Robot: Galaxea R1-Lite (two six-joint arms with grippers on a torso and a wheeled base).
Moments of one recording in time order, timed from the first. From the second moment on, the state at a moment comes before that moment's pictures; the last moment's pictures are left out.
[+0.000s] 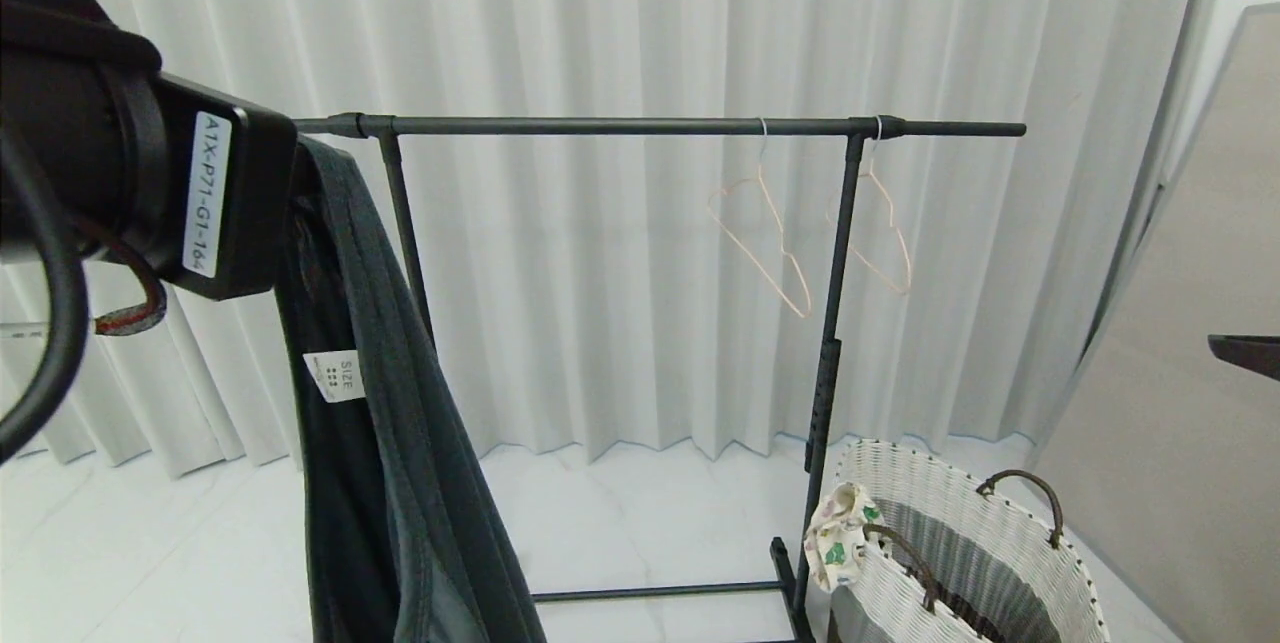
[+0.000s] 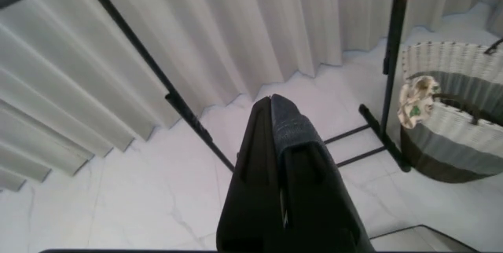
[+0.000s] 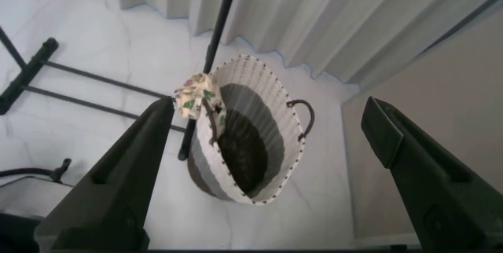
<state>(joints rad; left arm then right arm) -0.90 1.36 -1.60 0.73 0.67 0.00 0.20 1.08 -1.14 0.50 -0.02 -0.24</state>
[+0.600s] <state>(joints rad) -0.90 1.36 -1.60 0.73 0.67 0.00 0.20 1.09 -1.08 0.38 -0.02 -0.25</state>
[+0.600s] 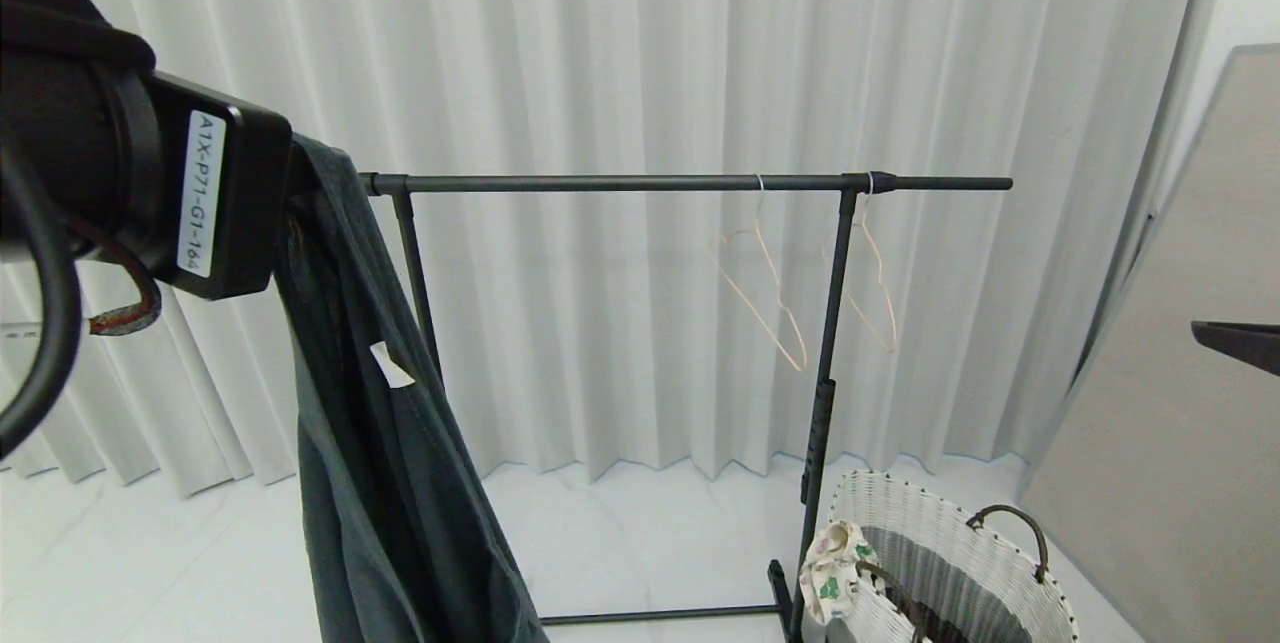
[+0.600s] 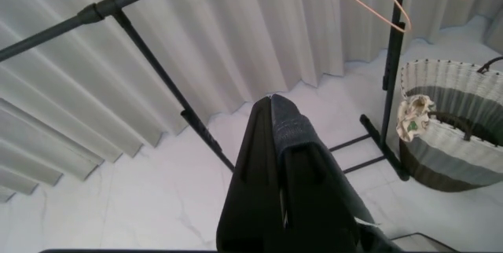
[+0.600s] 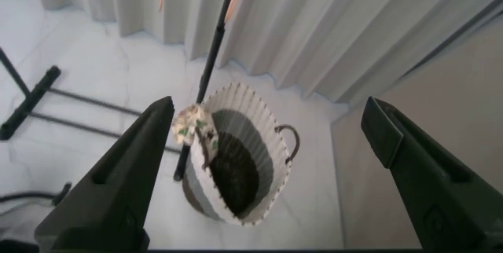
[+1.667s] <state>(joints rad) -0.88 1.36 -1.57 0.72 0.67 0.00 0.20 1.20 -1.06 0.29 -0.02 -0.24</state>
